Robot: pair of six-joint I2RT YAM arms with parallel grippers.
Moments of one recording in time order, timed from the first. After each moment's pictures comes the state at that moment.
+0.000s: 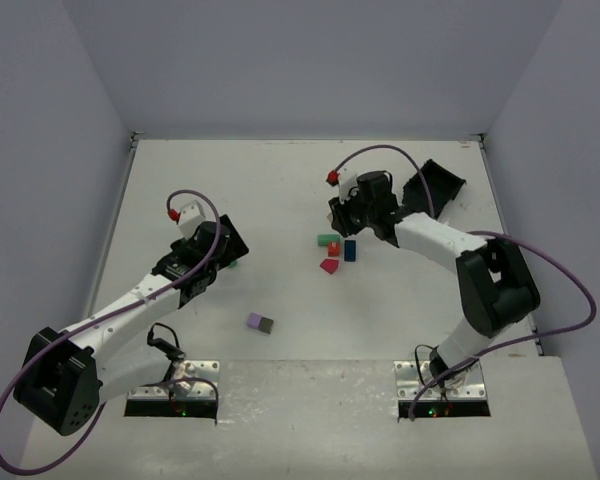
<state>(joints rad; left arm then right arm) -0.47 1.05 0.59 -0.29 -0.50 -0.83 0.45 1.66 0.98 -0.03 -0.20 -0.15</state>
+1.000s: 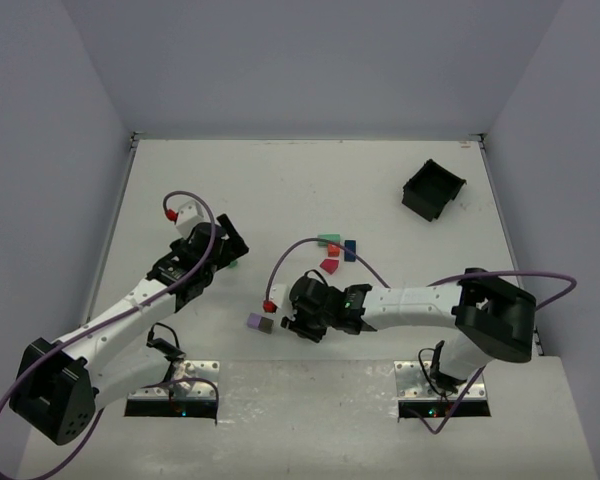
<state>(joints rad) -0.47 1.00 0.58 -0.28 -0.47 -0.83 1.18 1.54 0.72 -0.13 -0.07 -0.12</state>
